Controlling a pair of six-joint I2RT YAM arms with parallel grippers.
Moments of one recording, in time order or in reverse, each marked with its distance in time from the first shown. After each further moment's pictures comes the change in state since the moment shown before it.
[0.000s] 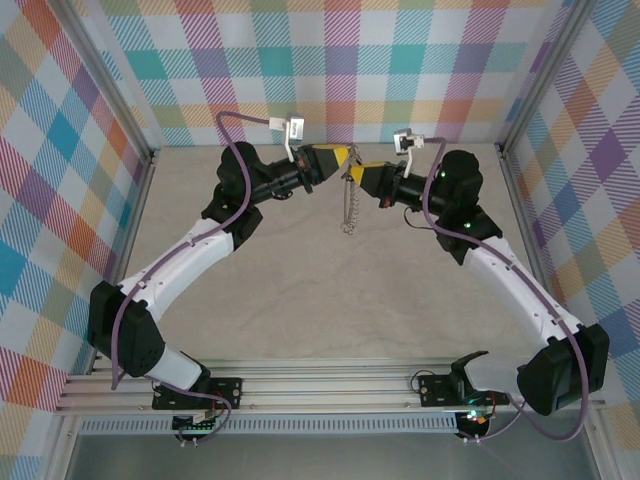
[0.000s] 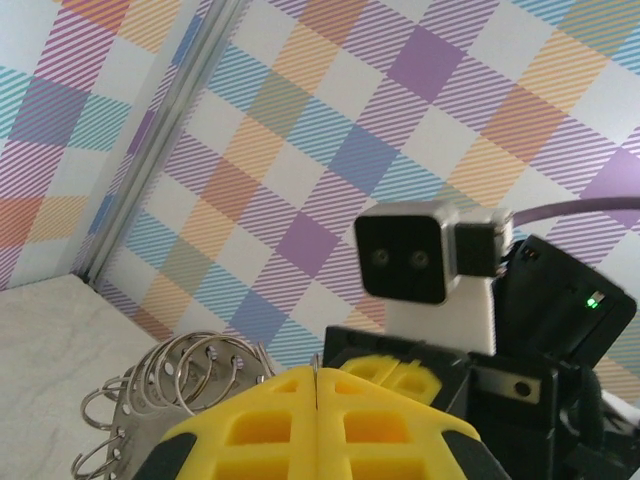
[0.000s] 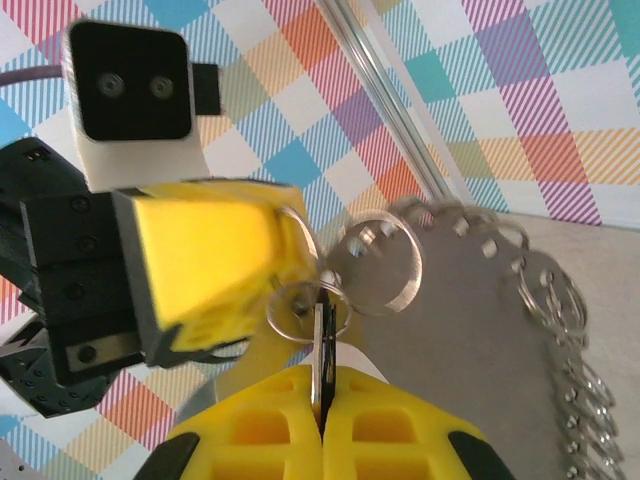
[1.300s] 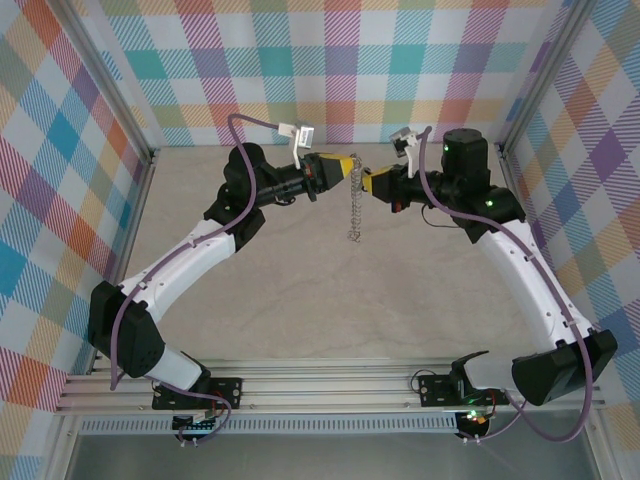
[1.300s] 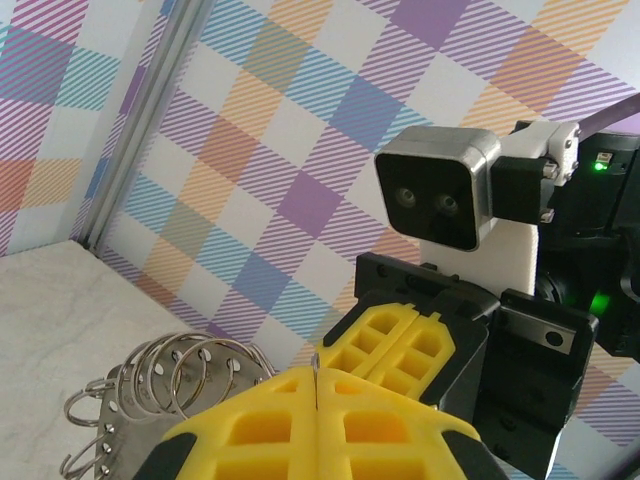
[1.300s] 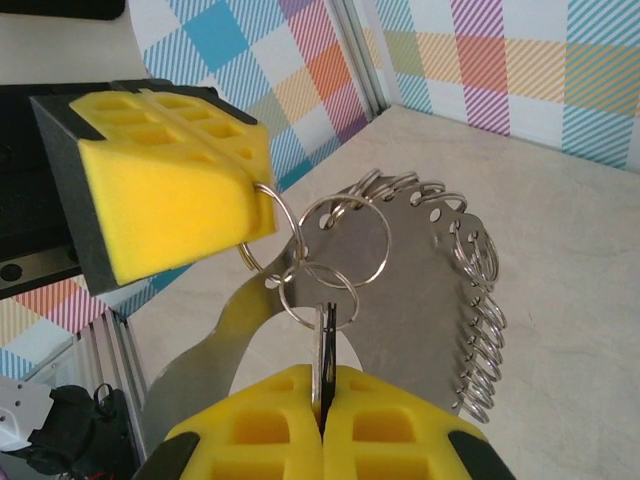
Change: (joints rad) left arm -0.021 -0.001 0.001 -0.085 0.029 0.076; right arm -0.040 0.050 0.288 -0.679 0.012 -0.453
